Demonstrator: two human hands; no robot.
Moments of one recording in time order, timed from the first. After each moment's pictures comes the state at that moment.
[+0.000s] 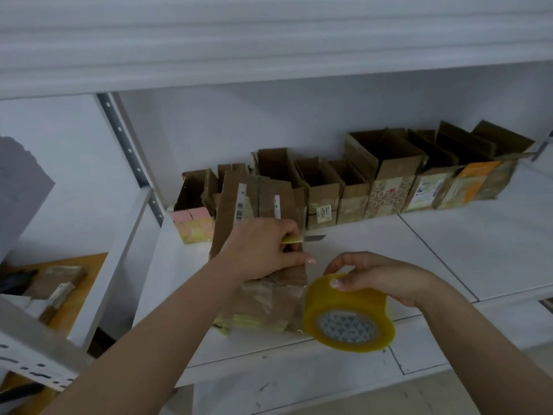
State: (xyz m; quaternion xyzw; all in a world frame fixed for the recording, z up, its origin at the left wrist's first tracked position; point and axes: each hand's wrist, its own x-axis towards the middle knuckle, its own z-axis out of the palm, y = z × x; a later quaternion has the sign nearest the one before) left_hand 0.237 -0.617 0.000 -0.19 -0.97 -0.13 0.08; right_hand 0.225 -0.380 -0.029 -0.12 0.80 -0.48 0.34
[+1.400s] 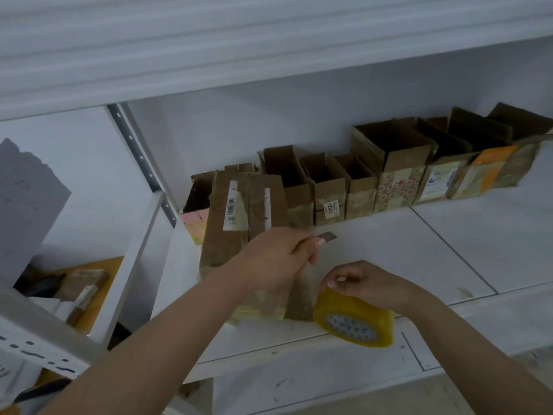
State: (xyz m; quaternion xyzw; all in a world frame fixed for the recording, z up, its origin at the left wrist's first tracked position) left_hand 0.267 -0.592 0.015 -0.19 -0.94 -0.28 -0.05; right_hand 0.224 -0.389 -0.072 -0.20 0.85 -0.42 0.26
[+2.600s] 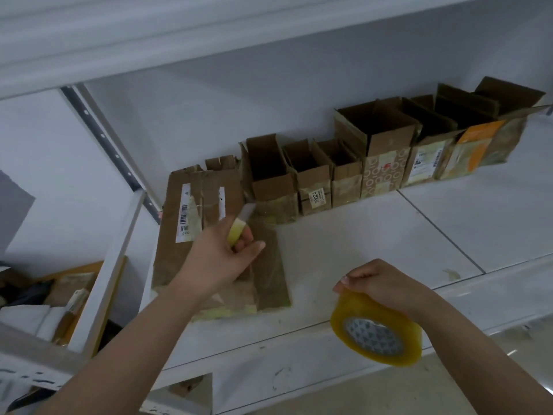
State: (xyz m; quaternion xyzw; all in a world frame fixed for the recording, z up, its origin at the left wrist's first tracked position) left_hand 0.270 -0.622 -0.008 0.00 -0.94 -0.34 0.08; right_hand 0.244 -0.353 -0.075 -0.04 0.83 -0.49 0.27
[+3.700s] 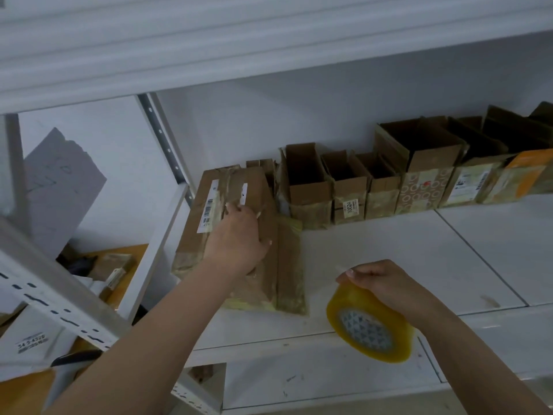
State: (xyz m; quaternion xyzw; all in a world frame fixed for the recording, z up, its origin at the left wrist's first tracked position) left_hand 0.276 -0.634 0.017 0.13 -0.99 -0.04 0.03; right_hand 0.242 -0.396 -0.069 -0.06 0.82 -0.52 0.22
